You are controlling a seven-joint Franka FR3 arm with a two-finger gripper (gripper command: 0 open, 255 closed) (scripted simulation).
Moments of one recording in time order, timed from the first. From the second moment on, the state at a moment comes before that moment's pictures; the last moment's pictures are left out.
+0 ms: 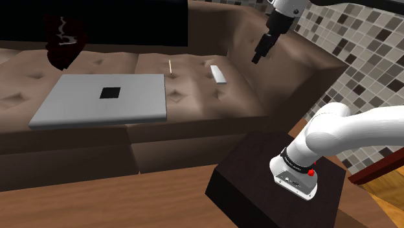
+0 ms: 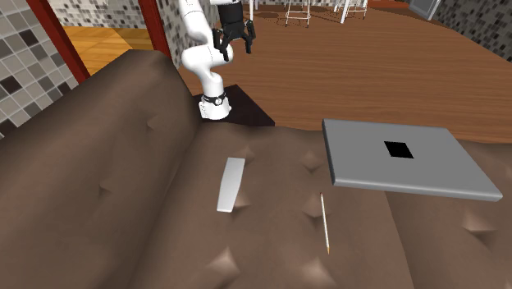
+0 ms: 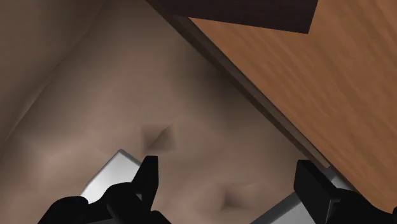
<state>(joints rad) -0.01 -0.81 -0.02 -2.37 0.05 1.68 -0.13</state>
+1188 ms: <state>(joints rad) -0.12 -0.24 -0.01 -2.18 0.02 2.01 0.11</state>
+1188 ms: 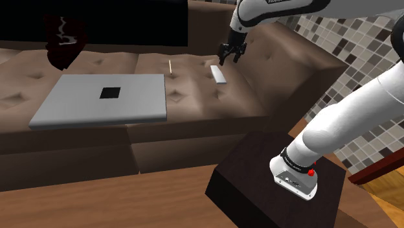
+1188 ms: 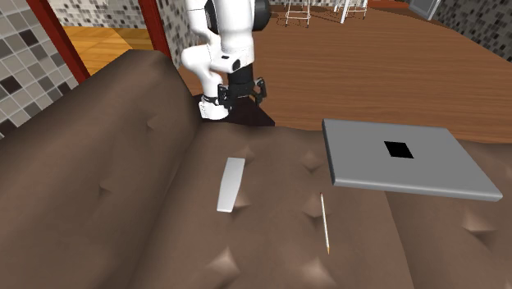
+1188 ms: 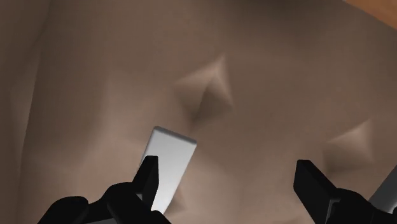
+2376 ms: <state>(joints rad) -0.21 0.36 -0.09 -1.76 0.03 2.11 0.33</state>
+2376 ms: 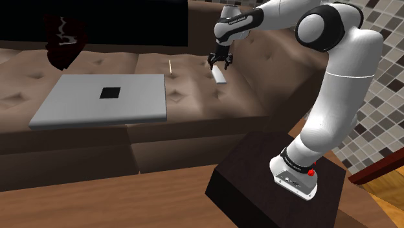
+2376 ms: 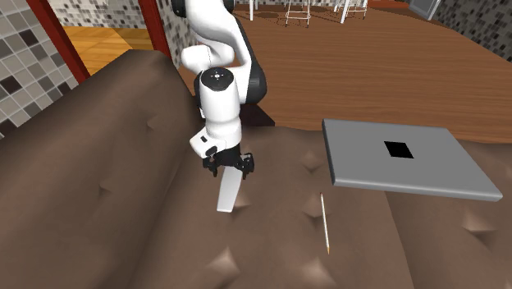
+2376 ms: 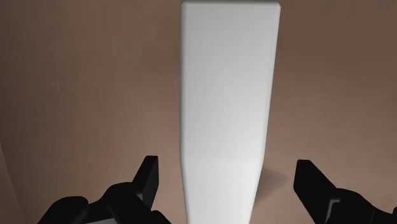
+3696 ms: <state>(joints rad) -0.21 0.41 -0.08 -1.78 0.03 2.18 0.32</state>
